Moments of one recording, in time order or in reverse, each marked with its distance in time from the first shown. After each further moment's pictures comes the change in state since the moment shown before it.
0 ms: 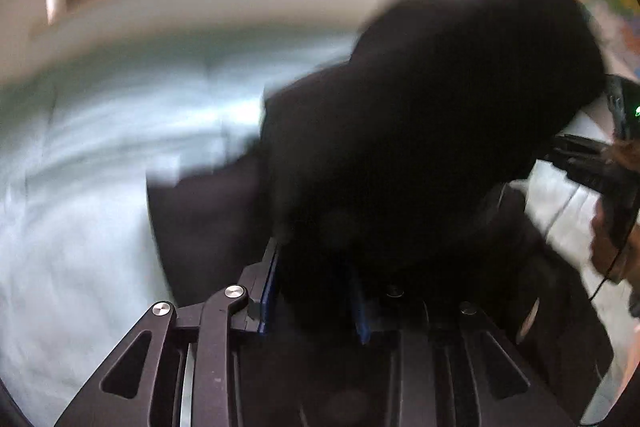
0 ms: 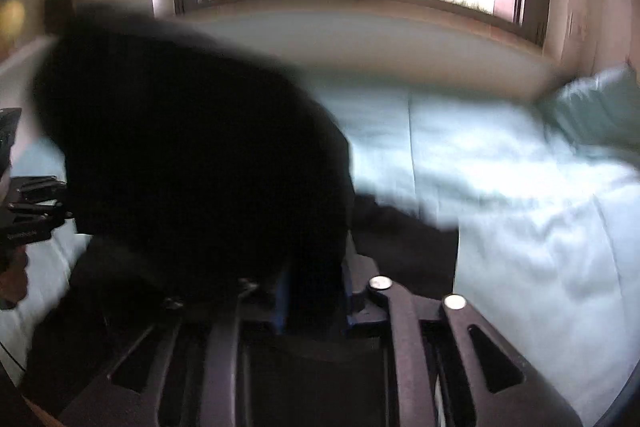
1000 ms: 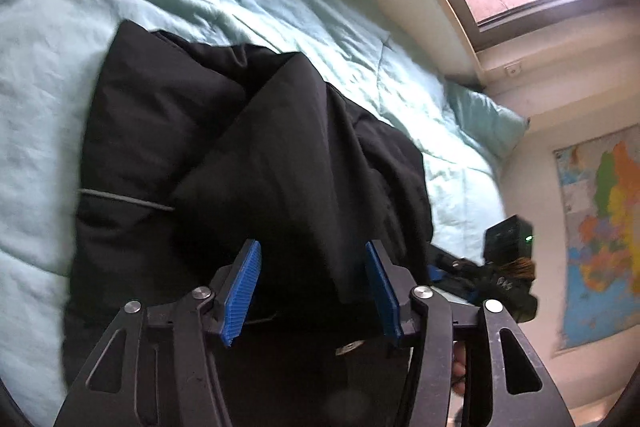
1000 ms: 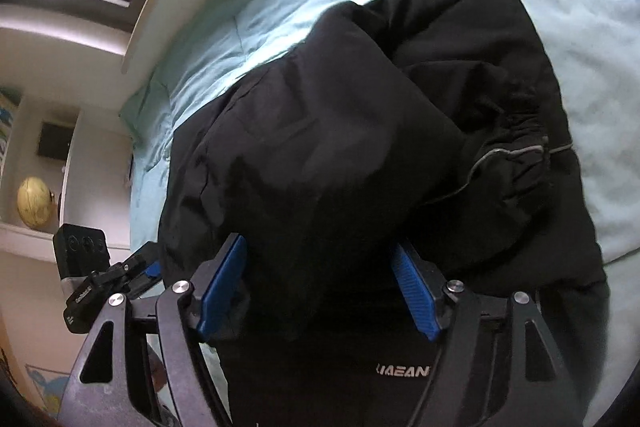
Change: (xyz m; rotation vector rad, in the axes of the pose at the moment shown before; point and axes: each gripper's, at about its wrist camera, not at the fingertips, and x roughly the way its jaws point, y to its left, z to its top) left arm 0.019 0.010 0.046 -0.608 0.185 -0.406; right arm 0.053 -0.040 -0.003 0.627 0.408 0.498
